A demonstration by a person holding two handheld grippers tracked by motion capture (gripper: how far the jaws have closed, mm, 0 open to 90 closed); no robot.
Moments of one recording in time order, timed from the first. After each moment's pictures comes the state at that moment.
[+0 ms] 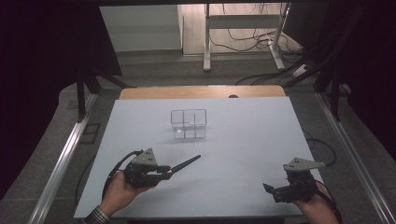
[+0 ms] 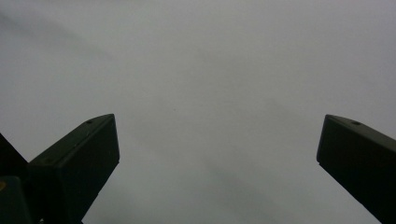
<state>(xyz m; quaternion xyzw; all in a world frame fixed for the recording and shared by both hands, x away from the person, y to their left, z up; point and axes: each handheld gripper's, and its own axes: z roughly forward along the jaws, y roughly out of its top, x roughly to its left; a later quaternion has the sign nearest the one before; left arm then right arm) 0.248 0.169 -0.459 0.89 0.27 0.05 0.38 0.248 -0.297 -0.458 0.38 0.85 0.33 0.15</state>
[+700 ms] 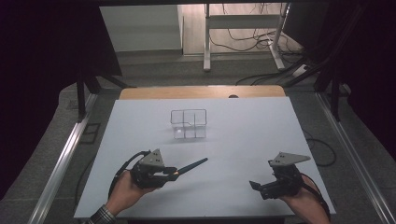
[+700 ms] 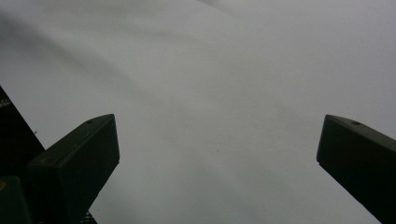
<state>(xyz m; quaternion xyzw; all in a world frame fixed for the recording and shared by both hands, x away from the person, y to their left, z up) 0.252 0.152 -0.460 0.89 0.25 0.04 0.38 0.257 -0.260 -0.446 0.34 0.86 0.36 0.12</state>
